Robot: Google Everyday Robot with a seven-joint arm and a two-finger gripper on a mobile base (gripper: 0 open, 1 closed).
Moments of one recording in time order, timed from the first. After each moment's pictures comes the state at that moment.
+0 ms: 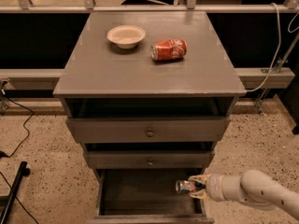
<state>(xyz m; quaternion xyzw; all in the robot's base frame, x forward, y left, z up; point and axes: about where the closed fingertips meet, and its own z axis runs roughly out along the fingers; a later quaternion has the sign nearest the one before) 0.474 -0.189 0.416 -0.67 0.62 0.10 0.39</state>
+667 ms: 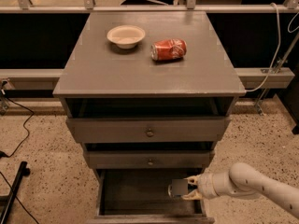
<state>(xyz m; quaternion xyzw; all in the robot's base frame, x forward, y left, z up) 0.479 -0.161 0.372 -0.69 0.60 0.18 0.36</state>
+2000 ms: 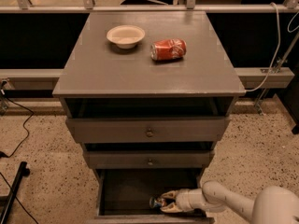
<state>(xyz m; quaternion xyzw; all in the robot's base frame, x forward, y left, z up) 0.484 -0.083 0.189 -0.61 0.64 0.28 0.36</state>
